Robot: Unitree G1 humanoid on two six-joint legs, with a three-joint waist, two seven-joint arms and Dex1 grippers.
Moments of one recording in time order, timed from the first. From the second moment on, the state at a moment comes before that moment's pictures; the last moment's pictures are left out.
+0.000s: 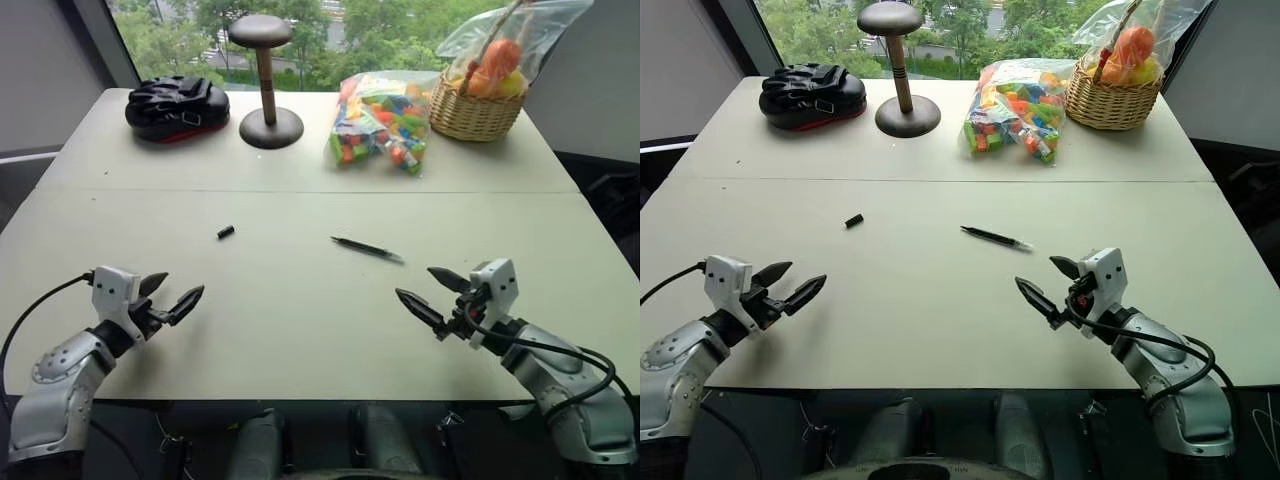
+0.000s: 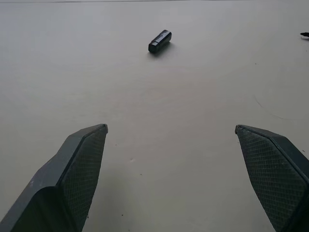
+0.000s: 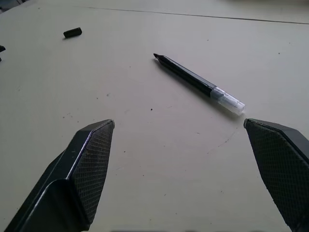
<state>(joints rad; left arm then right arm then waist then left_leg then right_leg) 0.11 0.54 0.36 -0.13 -0.47 0.36 -0.69 0.13 -0.51 -0.16 -0.46 0.52 0.52 0.59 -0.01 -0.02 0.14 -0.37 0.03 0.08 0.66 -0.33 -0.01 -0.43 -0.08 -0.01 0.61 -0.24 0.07</state>
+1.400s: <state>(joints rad) -0.24 0.66 0.16 0.08 -0.44 0.32 -0.98 -0.21 -0.63 -0.08 -0.10 0.36 0.33 0.81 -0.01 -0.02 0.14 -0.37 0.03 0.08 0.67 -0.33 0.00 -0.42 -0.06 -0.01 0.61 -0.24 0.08</state>
